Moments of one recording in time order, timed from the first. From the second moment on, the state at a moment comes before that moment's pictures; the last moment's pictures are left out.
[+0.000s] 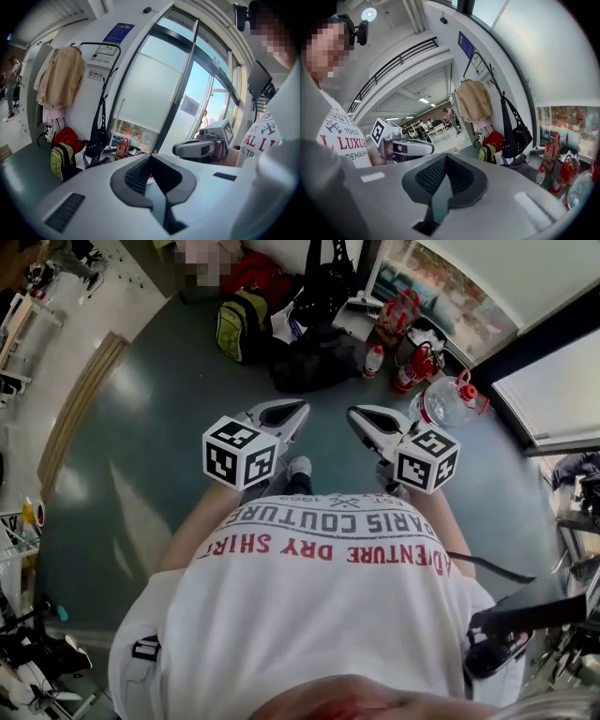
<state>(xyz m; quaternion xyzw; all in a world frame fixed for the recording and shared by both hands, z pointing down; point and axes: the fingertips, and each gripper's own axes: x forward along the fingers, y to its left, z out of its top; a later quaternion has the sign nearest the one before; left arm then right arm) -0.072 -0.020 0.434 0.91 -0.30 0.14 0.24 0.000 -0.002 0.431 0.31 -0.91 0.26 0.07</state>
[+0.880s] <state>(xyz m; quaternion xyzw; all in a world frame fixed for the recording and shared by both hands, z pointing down) -0.113 -0.297 0.396 0.92 -0.30 0.12 0.21 -0.033 -0.282 0.397 0.35 -0.91 0.21 0.05</state>
